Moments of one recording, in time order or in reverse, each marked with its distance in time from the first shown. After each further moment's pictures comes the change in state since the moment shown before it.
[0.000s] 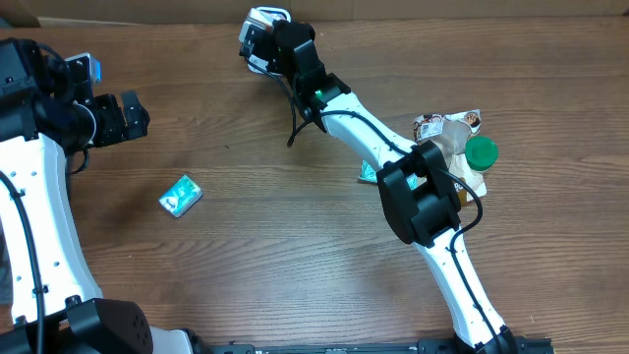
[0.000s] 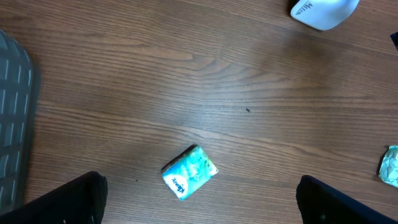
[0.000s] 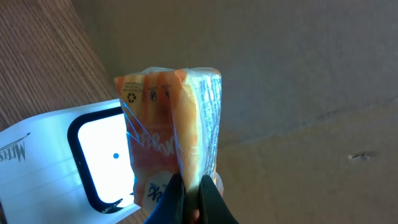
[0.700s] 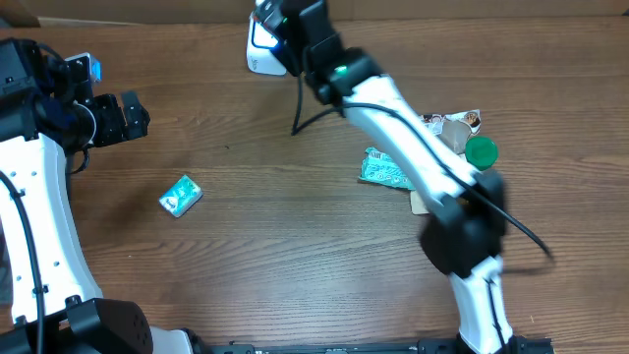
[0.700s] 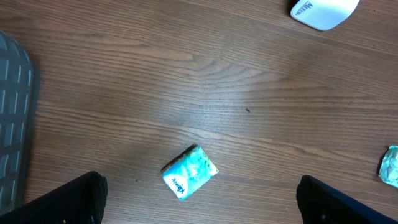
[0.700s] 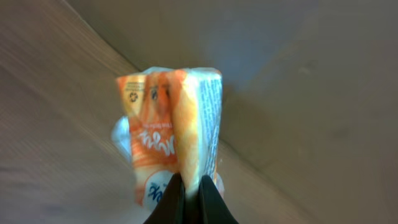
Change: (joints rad) left arm 0.000 0.000 0.000 0.000 0.000 0.000; right arm 0.011 -0.367 -0.002 -0.635 -0.049 0.617
